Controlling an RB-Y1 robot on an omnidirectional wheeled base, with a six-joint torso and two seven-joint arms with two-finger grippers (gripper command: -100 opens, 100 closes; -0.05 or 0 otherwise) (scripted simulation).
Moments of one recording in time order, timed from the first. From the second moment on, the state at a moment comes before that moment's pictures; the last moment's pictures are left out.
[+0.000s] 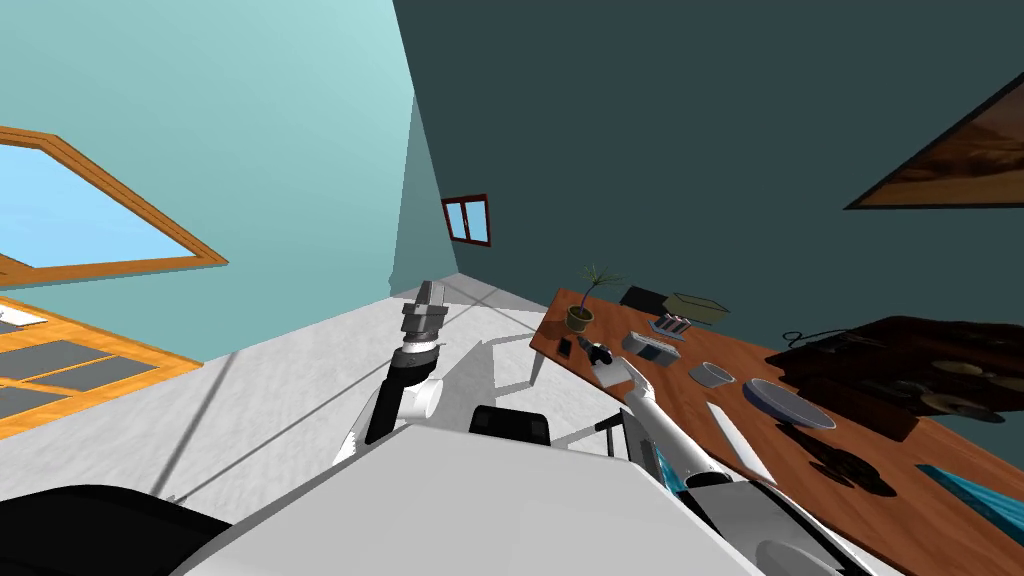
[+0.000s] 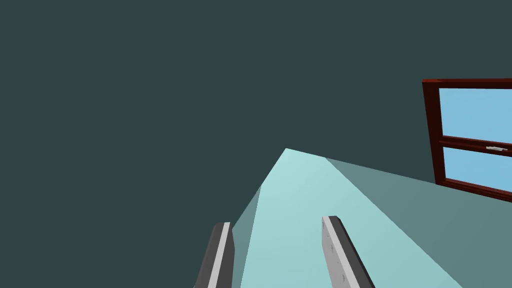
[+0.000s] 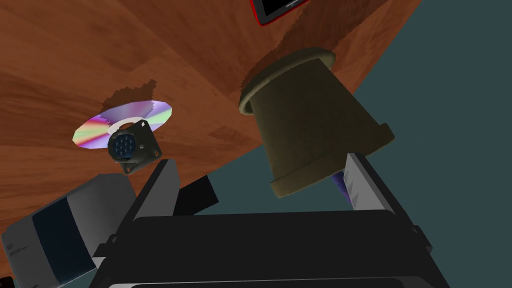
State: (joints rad) left arm 0.48 0.01 -0.05 -2.34 -0.11 -0.49 0.09; right arm -0.18 -0.56 0.23 -1.19 -0.01 0.47 0.26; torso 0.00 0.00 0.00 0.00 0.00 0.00
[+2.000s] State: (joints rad) left arm 0.48 0.01 -0.05 -2.34 -0.11 -0.49 0.09; right arm -0.31 -0.63 0.26 -0.65 0.00 0.73 0.22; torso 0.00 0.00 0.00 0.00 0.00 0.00
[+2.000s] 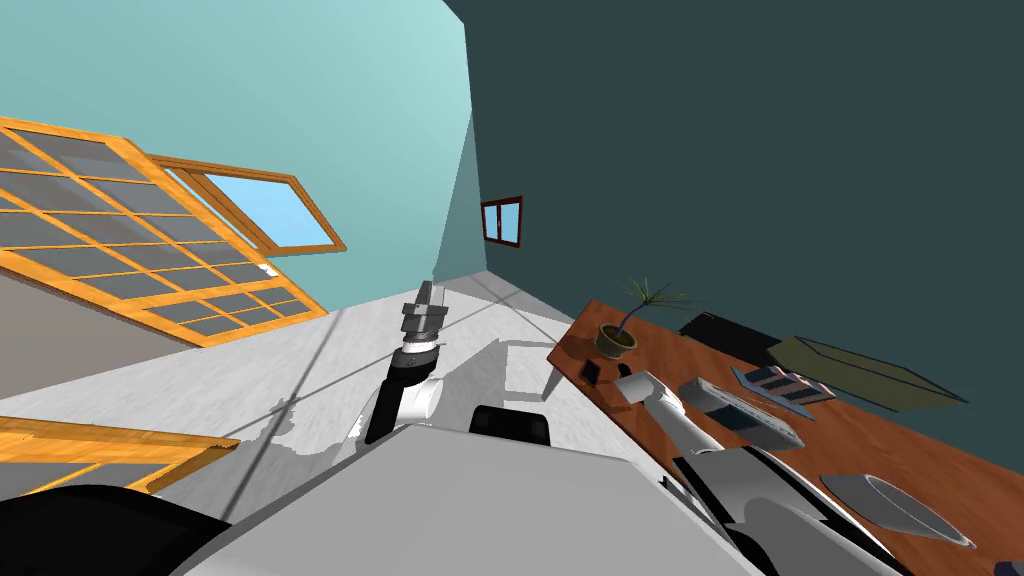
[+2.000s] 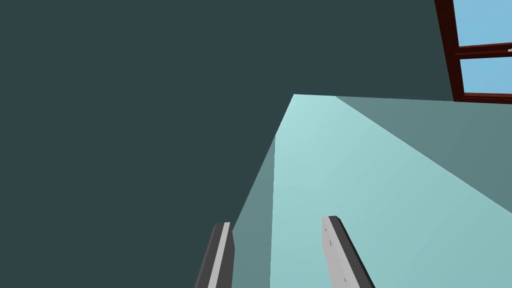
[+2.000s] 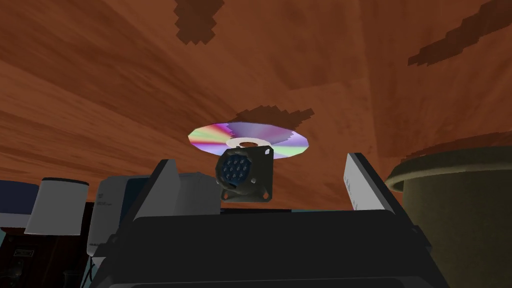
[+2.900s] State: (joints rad) left arm 0.48 0.01 -0.05 -2.34 -0.11 -0.49 0.09; right arm -0.30 -0.66 0.27 -0.53 0.01 0.85 0.19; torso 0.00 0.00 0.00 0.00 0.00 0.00
